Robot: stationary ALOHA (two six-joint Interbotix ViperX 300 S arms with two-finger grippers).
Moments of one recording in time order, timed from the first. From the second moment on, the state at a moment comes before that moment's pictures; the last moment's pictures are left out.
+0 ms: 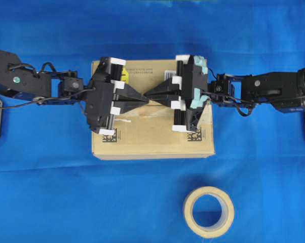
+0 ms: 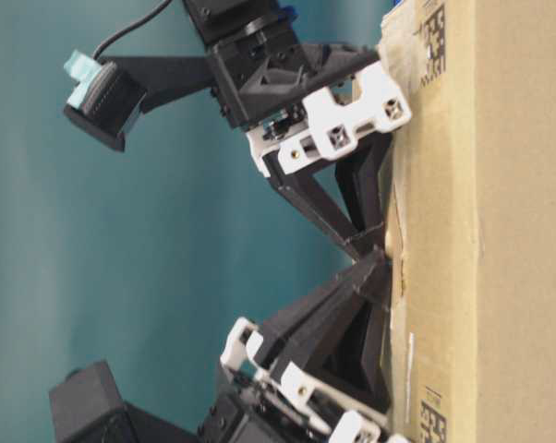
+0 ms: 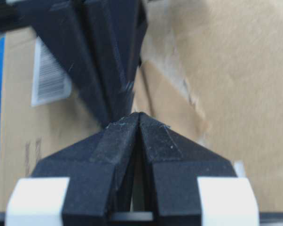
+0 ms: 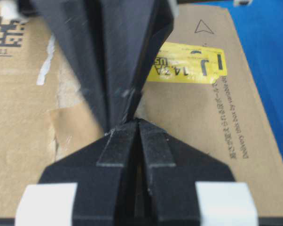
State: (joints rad) left arm 0.08 -0.04 0.81 -0.03 -0.27 0.43; right arm -0.07 0.07 0.72 0.04 -0.37 0.03
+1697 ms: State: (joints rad) left arm 0.00 -0.04 0.83 -0.04 -0.32 0.38; right arm -0.04 0.04 0.75 0.07 -0.35 0.07
